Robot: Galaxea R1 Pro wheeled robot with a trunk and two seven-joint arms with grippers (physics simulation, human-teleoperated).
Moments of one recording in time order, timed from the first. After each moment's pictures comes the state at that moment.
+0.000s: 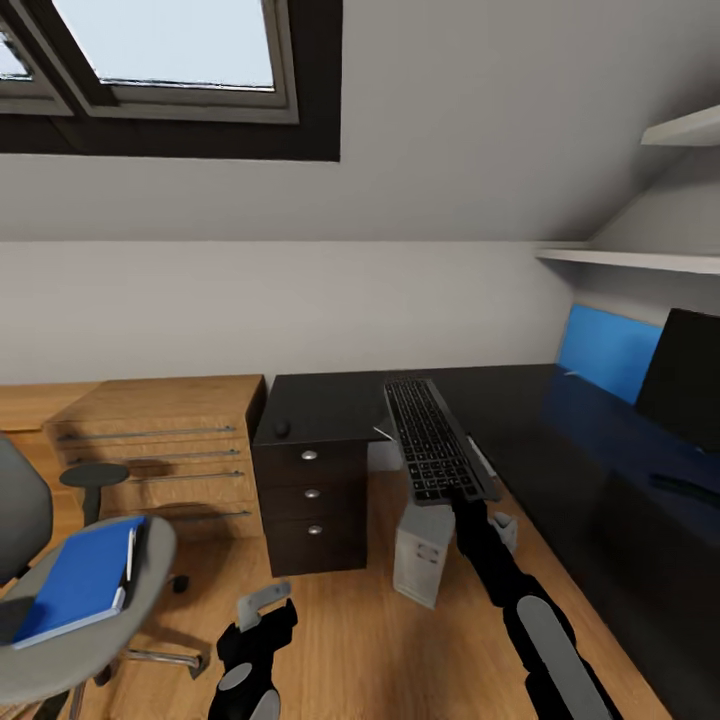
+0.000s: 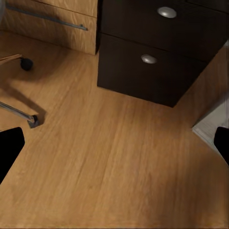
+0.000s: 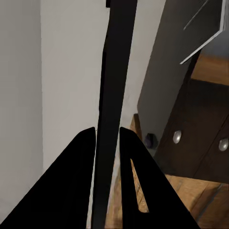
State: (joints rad) left arm -0.15 -0.04 -0.39 -1.19 0.51 0.16 0.68; right arm -0.21 0.01 0.10 -1.41 -1.39 0.10 0.01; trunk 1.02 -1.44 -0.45
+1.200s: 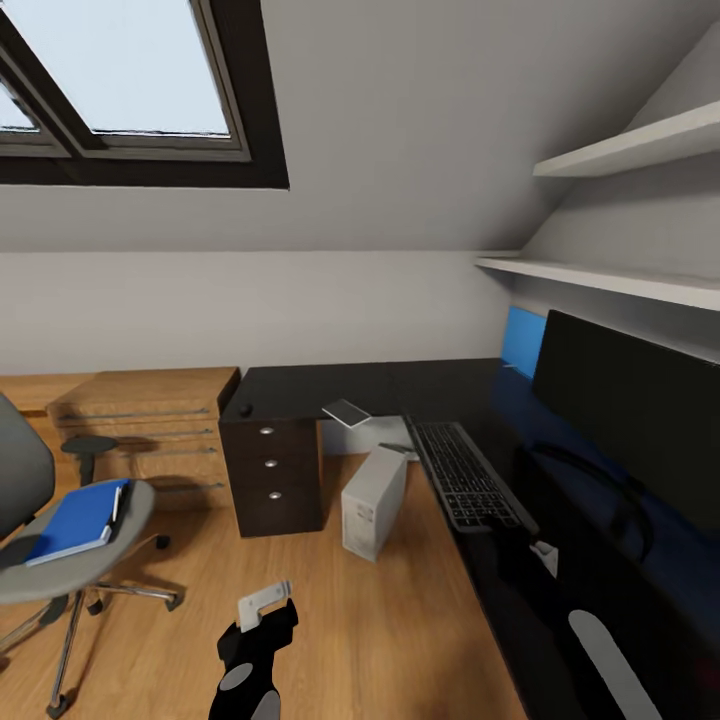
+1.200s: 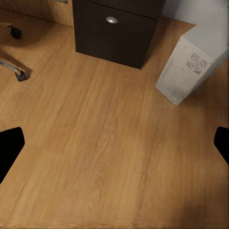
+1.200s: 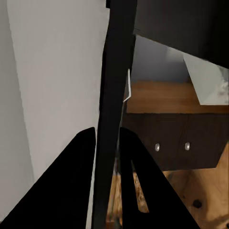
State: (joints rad) left arm -0.15 -0.04 -0.40 -1.19 0.51 0.16 0.67; right arm -0.22 -0.10 -0.03 -1.24 -1.55 0.21 0.00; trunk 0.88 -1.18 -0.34
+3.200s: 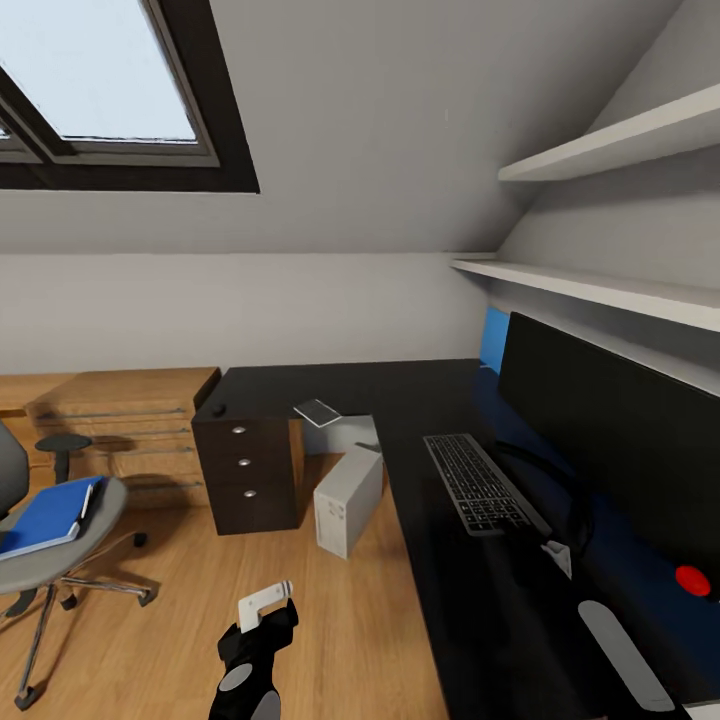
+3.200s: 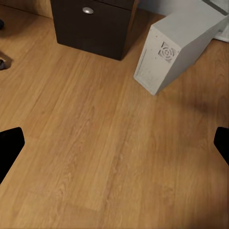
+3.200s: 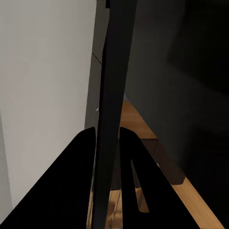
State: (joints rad) left arm -0.15 -0.04 -0.40 -1.18 0.52 0.16 0.67; right arm -0.28 -0.17 -0.02 -1.11 -1.53 0.22 0.00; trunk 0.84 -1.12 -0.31
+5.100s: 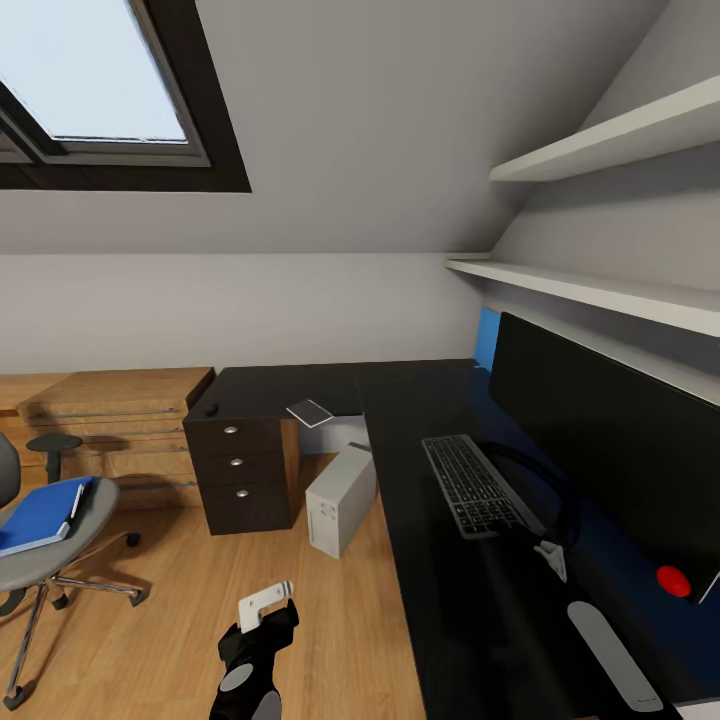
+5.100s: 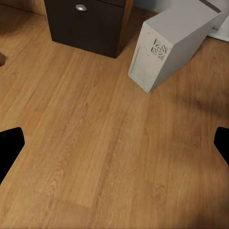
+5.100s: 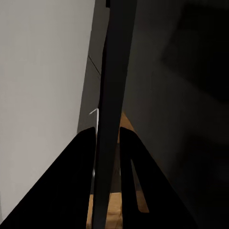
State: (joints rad) left arm -0.15 -0.04 -0.40 -1.18 0.52 0.16 0.67; right arm -0.28 -0.16 0.02 -1.11 -1.50 0.17 -0.01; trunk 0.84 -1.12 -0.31
